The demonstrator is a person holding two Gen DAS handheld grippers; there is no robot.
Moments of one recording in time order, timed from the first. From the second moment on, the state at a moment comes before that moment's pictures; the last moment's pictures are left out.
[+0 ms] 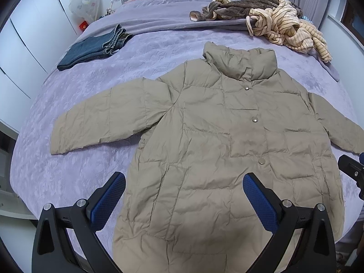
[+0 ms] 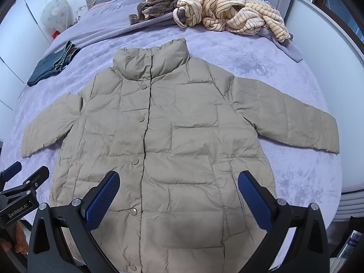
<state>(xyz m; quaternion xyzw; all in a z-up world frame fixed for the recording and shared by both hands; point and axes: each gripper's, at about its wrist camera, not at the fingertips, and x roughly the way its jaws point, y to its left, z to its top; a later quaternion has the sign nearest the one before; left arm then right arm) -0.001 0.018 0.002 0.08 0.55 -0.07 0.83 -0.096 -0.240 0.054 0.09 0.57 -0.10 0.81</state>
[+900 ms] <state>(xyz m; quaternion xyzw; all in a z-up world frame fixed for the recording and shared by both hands) -0.002 0.018 0.000 0.08 0.55 -0.07 0.83 -0.096 -0.241 0.055 0.09 0.57 -0.10 0.81</state>
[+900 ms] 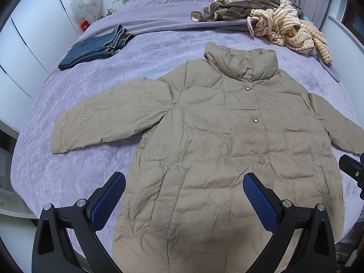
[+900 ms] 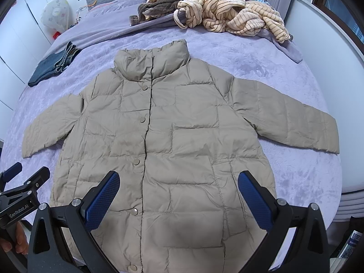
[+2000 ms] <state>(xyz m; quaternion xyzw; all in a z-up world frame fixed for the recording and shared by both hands) -0.005 0.020 0.002 0.08 0.55 -0.07 0.83 -0.097 -0.239 0.056 0.09 0.57 -0.10 0.81</state>
